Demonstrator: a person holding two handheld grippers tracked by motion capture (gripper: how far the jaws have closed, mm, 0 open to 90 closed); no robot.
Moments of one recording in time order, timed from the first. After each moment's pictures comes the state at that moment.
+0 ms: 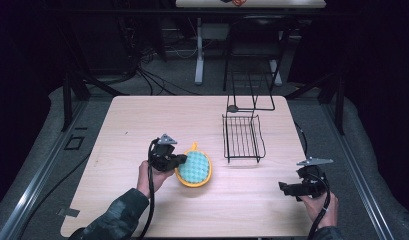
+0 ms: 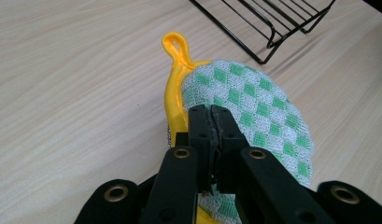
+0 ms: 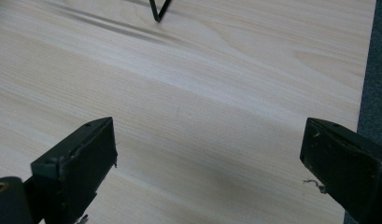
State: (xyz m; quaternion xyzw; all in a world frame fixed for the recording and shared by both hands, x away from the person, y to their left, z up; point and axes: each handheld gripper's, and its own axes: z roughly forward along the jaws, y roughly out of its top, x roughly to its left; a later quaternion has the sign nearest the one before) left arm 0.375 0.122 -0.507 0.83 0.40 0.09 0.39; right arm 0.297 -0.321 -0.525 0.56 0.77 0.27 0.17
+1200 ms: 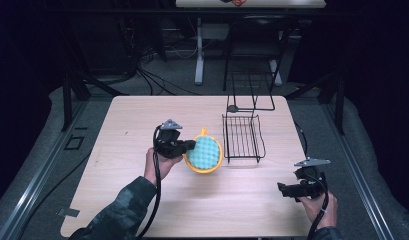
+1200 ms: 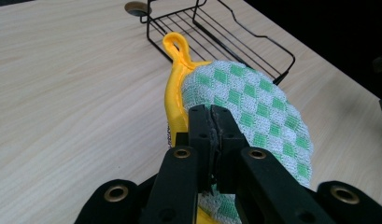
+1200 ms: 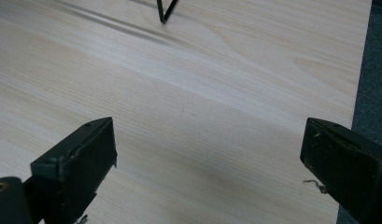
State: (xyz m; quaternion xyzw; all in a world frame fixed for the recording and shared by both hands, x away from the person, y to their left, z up) left arm 0.393 0.100 -0.467 0.80 0.38 0.08 0.45; right arm 0.293 -0.313 -0.520 0.55 0.78 0.26 0.19
